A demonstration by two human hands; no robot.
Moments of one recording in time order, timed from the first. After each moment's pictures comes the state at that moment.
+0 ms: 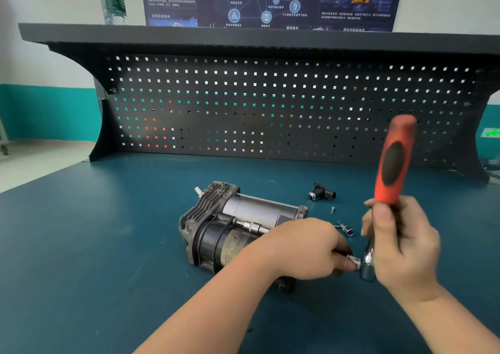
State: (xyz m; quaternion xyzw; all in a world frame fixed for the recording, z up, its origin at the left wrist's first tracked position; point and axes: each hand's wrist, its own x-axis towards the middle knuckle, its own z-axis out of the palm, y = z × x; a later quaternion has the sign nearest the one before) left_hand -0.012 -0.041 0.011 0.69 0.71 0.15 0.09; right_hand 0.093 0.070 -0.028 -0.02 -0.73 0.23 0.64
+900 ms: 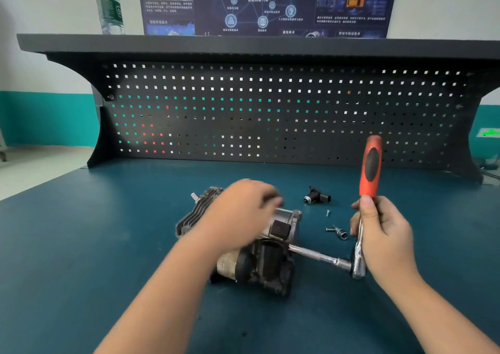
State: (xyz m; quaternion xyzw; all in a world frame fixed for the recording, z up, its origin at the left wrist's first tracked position) left_hand -0.065 -0.077 0.027 0.55 0.76 0.31 -0.12; right_hand 0.082 0.090 -0.035 -0.17 -0.71 0.39 0.57
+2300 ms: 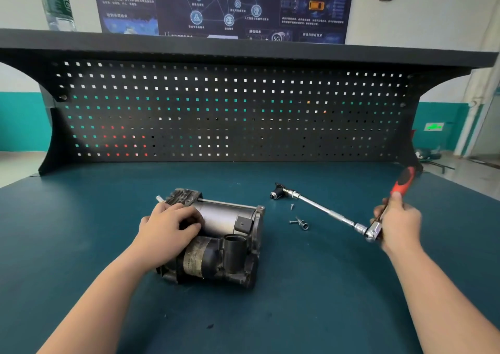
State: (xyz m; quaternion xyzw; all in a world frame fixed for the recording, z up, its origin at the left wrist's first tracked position) left_hand -0.119 -0.106 -0.026 0.44 0.85 0.29 -0.09; right_hand 0.136 0.200 -0.038 -0.41 -0.46 0.53 0.59
